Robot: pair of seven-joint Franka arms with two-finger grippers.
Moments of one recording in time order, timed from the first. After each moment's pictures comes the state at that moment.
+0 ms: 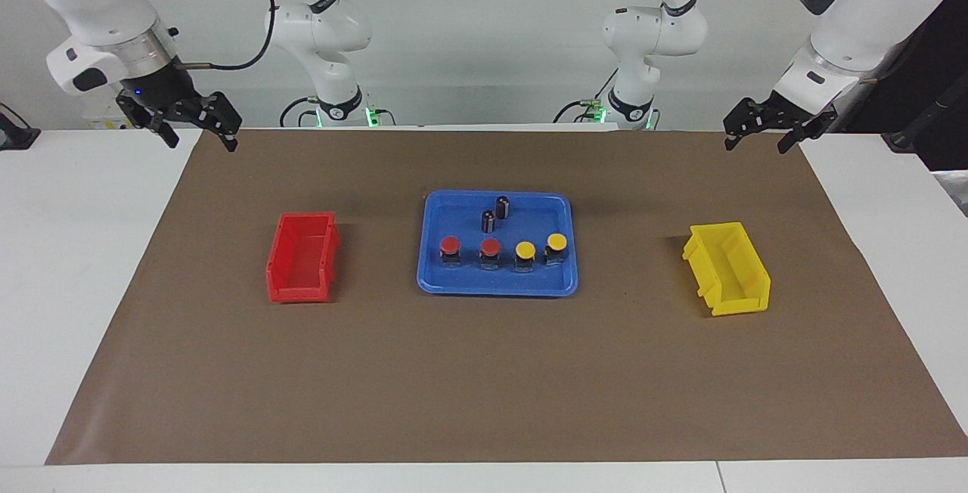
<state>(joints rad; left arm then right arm) -0.21 -0.09 0.15 -1.71 -0.01 1.51 0.04 -0.04 -0.04 -0.05 -1.60 -0.01 1.51 0.01</state>
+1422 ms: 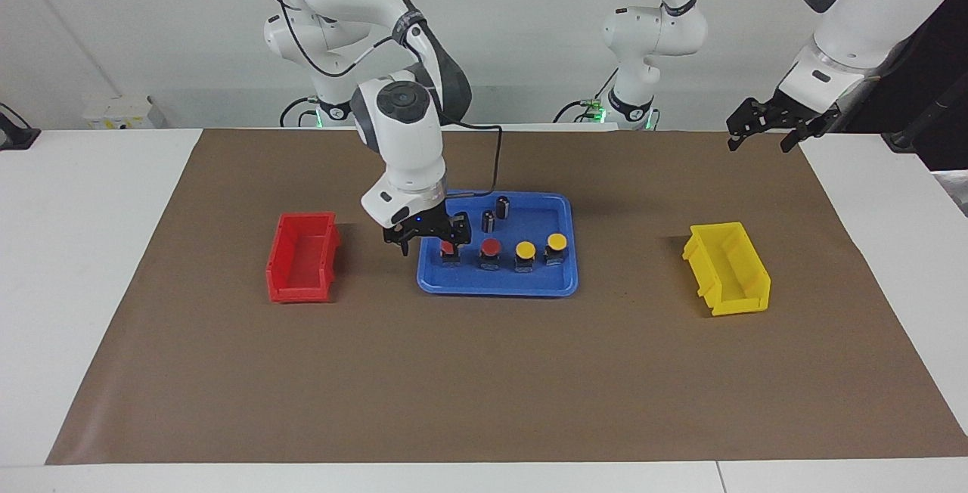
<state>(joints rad) -0.21 -0.09 0.15 -1.71 -0.01 1.52 0.06 0.45 0.29 0.00 -1.77 -0.01 2.15 0.54</state>
